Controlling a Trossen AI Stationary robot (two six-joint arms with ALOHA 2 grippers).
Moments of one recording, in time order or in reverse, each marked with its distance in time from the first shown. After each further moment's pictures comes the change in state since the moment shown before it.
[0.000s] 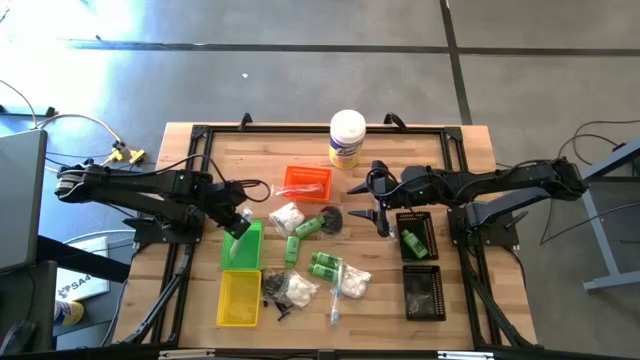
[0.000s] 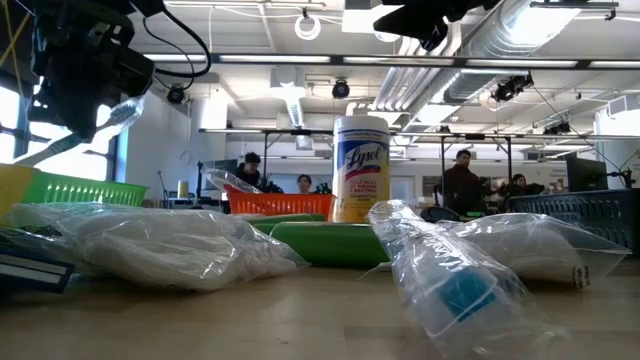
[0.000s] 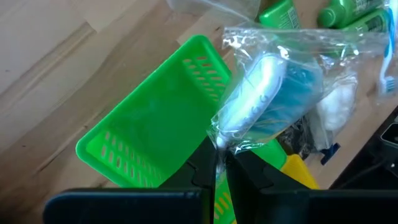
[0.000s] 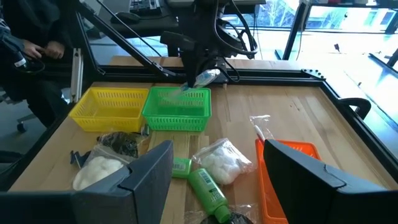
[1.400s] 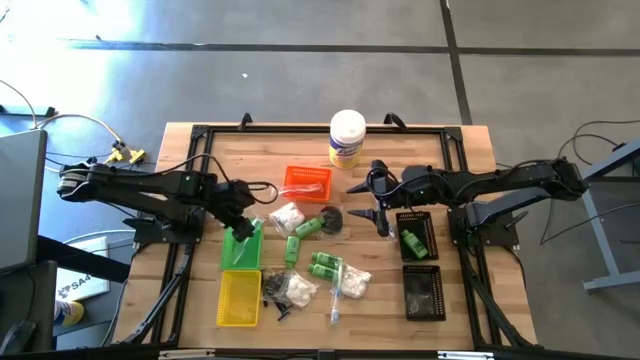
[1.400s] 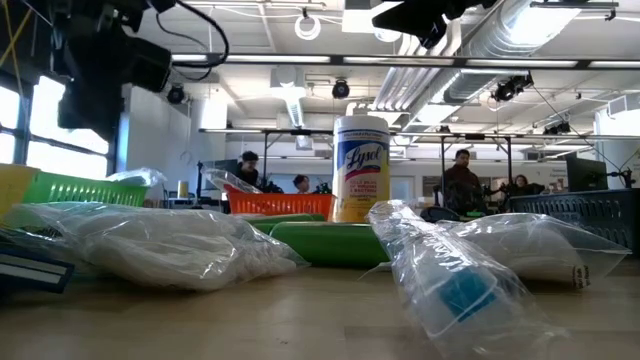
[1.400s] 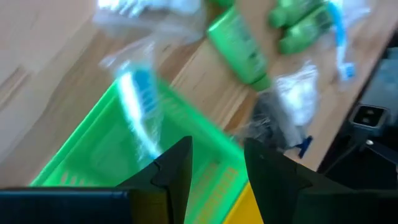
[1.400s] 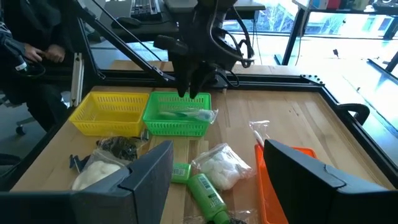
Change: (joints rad) left arm 0.000 0.050 0.000 0.163 0.061 0.127; right arm 0.000 0.000 0.000 0.019 0.000 -0.008
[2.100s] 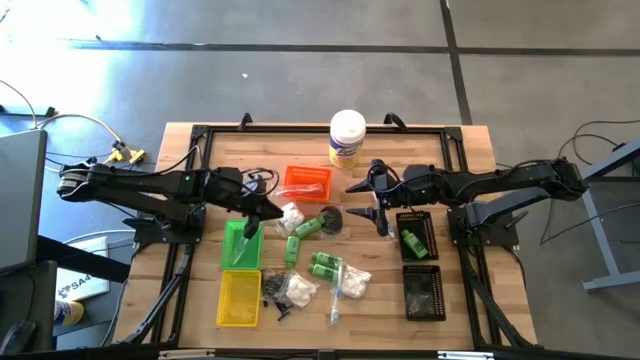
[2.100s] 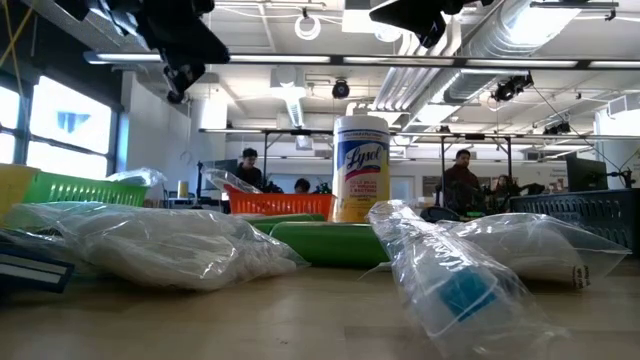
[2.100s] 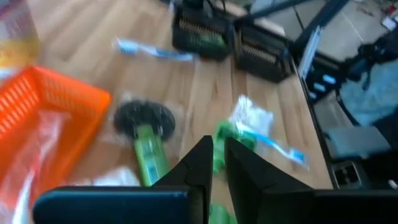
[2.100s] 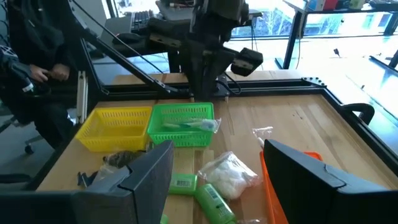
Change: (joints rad) left arm 0.000 -0.001 0.000 0.556 -0.160 0.458; right arm 0.000 0.000 0.000 0.038 0.000 0.064
